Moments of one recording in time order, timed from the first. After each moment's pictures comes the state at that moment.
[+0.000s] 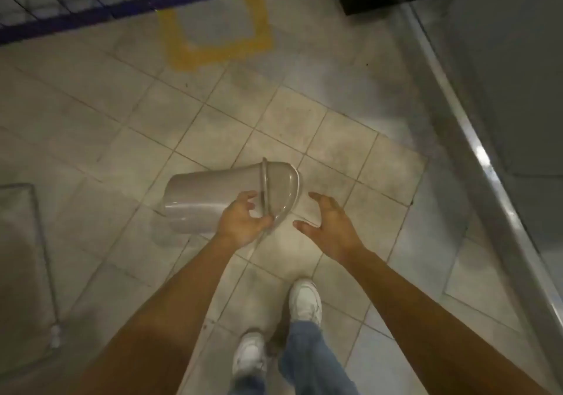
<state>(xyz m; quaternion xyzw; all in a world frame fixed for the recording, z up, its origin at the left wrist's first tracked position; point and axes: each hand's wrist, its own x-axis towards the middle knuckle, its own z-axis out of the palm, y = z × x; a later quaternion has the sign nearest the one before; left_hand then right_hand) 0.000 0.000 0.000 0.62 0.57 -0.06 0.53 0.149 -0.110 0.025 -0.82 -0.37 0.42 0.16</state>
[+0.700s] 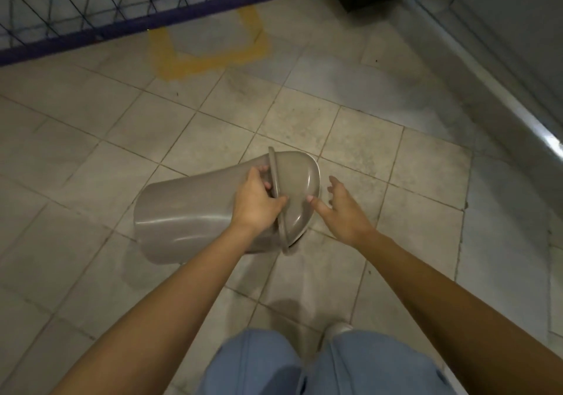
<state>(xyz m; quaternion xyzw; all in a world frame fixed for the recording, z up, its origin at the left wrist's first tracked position) 0.024 0.024 -0.145 0.73 0.51 0.13 0.44 0.153 -0.087 -0.168 -0.81 -0.33 0.37 0.32</state>
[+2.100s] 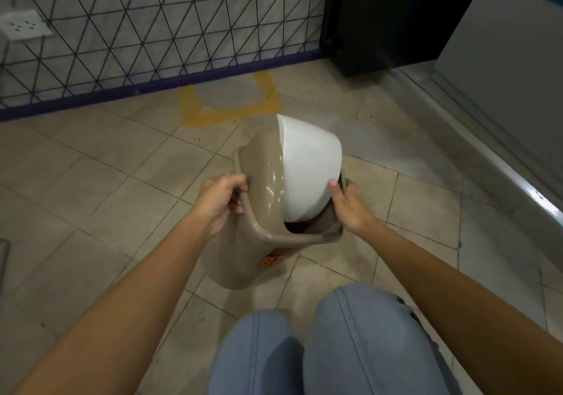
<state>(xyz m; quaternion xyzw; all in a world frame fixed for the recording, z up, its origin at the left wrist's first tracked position) -0.026 0.076 -0.055 0.46 0.50 0.27 0.68 0.169 -0.051 -0.098 -0.81 -0.28 0.36 0.37</state>
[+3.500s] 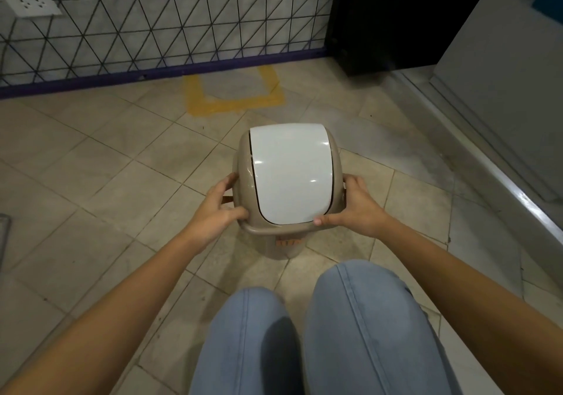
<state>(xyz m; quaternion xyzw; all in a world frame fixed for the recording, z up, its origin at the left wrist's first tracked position) -0.088 0.051 -0.093 0.66 0.42 0.19 0.60 0.156 -0.081 -0.077 -0.80 -0.45 0.31 0.25</state>
